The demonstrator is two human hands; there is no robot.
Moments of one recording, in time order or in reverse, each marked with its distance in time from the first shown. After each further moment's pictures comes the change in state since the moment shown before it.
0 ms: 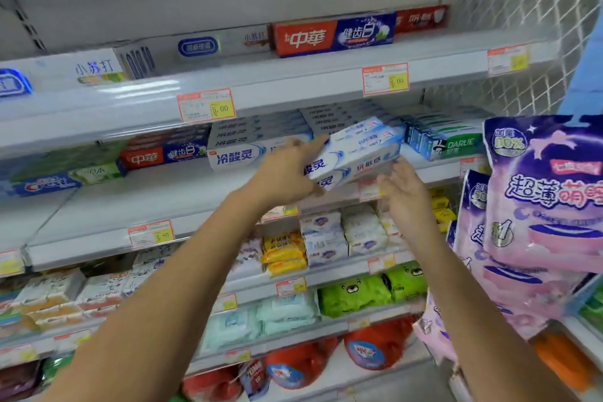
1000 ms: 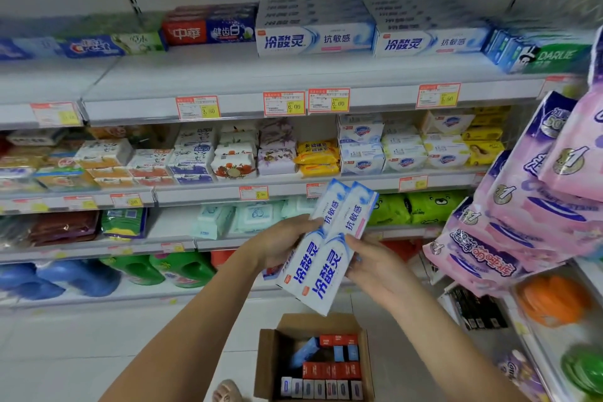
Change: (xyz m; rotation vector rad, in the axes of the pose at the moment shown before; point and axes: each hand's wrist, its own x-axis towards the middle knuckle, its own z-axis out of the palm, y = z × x) left_hand -0.186 -0.071 0.180 -1.406 -0.495 -0.629; right_hand -0.177 0.118 0.053 0.665 -0.470 0.846
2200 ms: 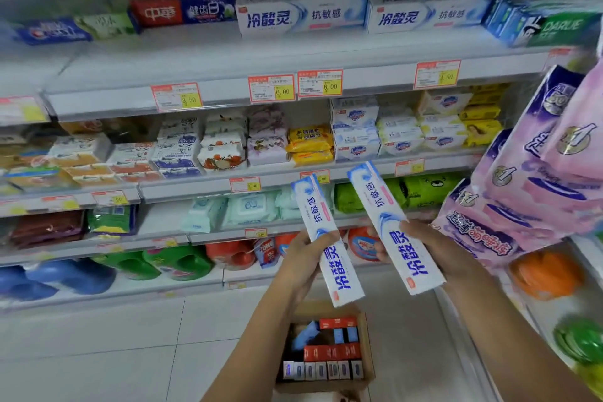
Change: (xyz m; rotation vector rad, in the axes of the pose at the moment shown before) left_hand 0.018 -0.053 0.045 -0.282 0.276 0.116; right_hand -0.016 -0.051 -0.066 -0.227 -0.077 0.054
